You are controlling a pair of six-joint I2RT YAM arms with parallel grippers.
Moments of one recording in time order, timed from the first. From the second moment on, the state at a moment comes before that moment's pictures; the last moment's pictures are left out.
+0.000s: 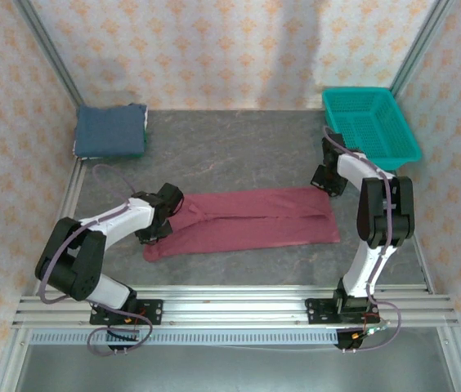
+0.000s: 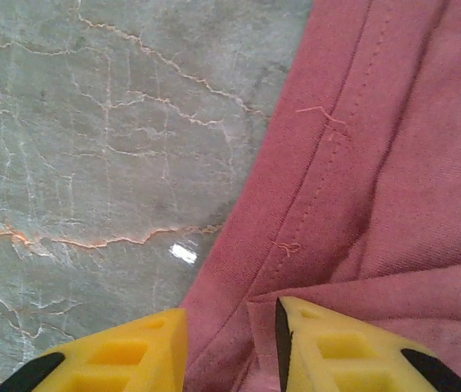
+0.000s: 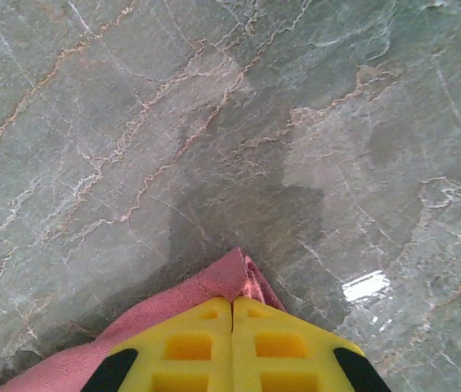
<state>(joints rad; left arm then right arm) -0.36 1.49 0.78 -0.86 -0.36 -0.85 0.03 1.87 1.28 -0.74 0.09 0.52</state>
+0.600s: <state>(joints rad) -0.36 1.57 0.83 -0.88 -0.42 -0.80 0.05 1.96 1.39 -0.90 0.15 0.42</state>
